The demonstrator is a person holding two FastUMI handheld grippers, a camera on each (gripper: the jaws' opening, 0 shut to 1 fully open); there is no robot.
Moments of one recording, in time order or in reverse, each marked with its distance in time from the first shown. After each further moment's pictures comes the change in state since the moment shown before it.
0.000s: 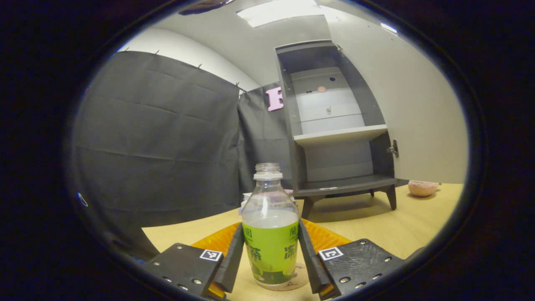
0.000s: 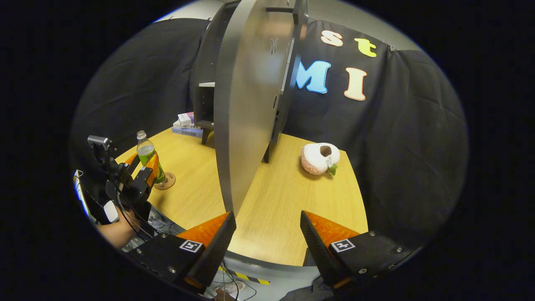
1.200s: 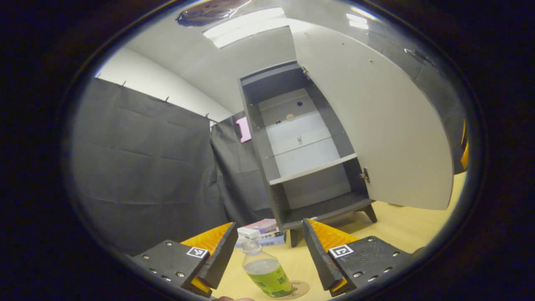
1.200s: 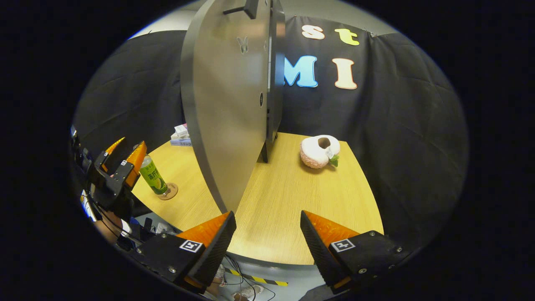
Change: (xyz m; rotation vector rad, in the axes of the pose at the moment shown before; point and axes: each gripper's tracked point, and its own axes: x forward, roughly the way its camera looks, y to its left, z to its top) left arm -0.045 -0.032 0.148 0.173 -0.180 -0.167; right arm 0.003 -0.019 -0.002 0.151 -0.043 0.023
